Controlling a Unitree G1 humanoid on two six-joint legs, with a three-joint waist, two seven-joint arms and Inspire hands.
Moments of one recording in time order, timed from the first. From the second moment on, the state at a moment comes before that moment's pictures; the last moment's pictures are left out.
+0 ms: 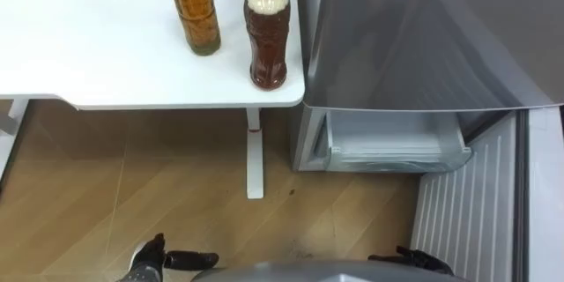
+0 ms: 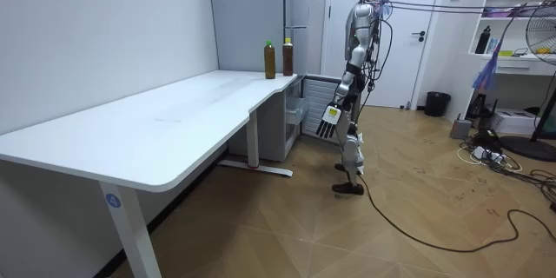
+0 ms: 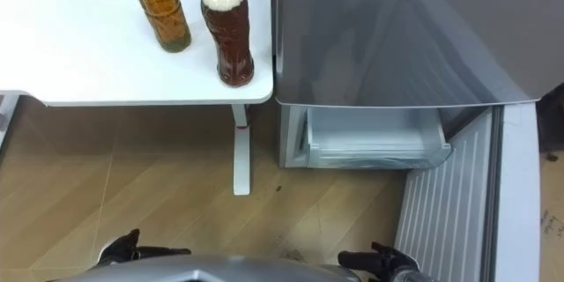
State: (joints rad) left arm 0.14 0.18 0.08 1.09 0.07 0.06 0.04; right arm 0.08 -0.22 0.03 1.24 0.23 0.07 0.18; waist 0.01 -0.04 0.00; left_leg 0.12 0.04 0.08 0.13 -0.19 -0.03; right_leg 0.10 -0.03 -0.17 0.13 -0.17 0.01
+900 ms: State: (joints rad) left arm 0.24 0.19 0.06 1.12 0.30 0.19 0.09; right arm 0.08 -0.22 0.04 1.25 0.24 0.07 0.14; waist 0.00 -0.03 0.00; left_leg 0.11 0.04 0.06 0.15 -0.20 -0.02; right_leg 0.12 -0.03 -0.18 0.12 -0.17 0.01
